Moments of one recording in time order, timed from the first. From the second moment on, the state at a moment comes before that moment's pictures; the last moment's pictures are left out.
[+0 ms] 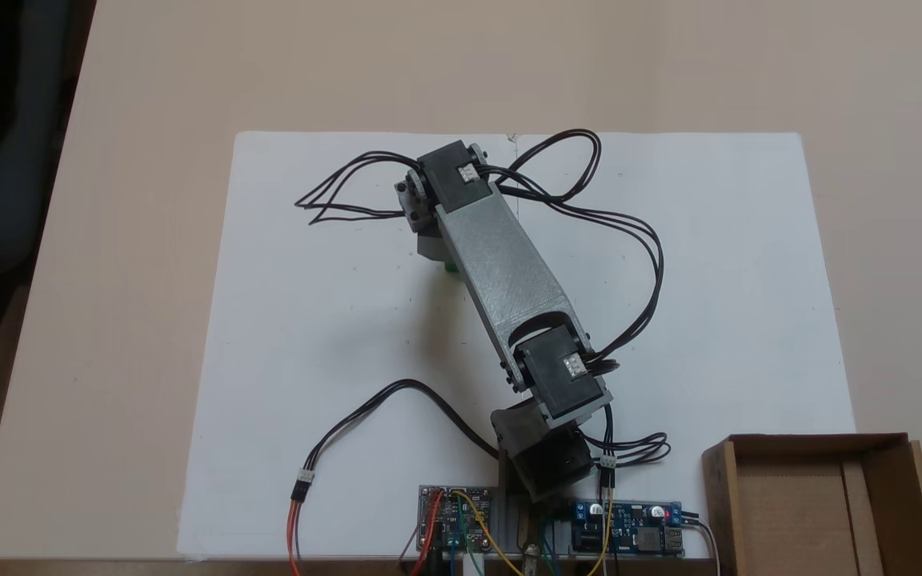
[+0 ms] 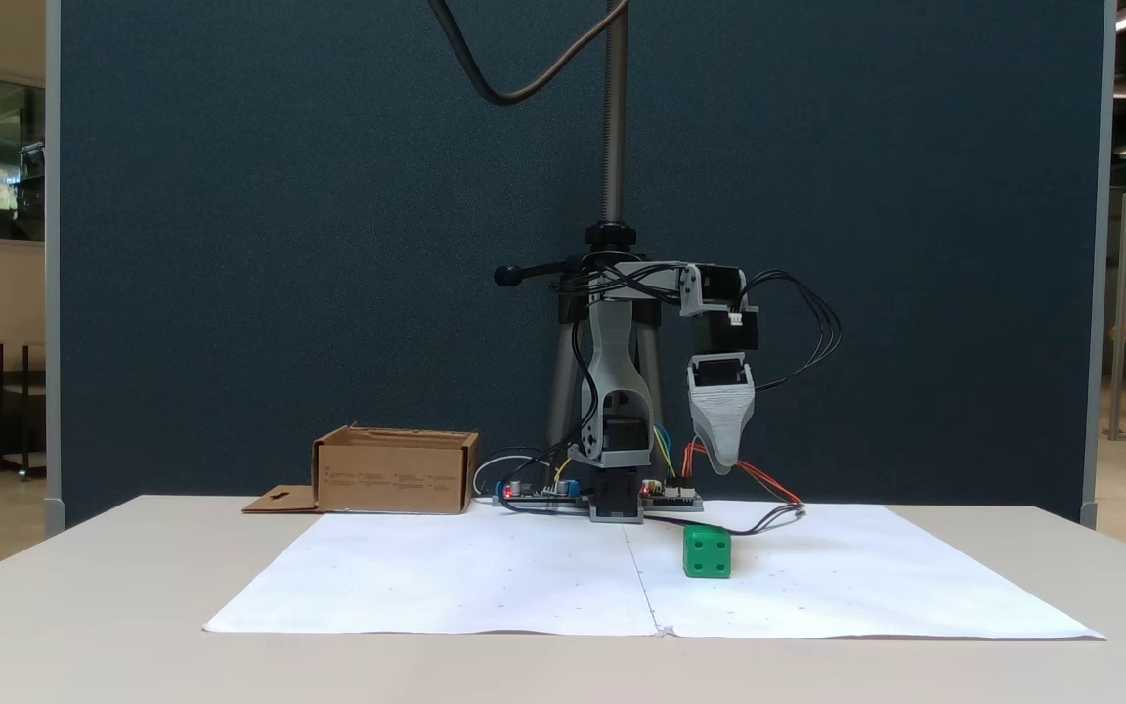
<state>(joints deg) -26.1 92.3 67.0 74.5 30.7</state>
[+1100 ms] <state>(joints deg) -23.7 84.5 70.6 70.4 32.1</state>
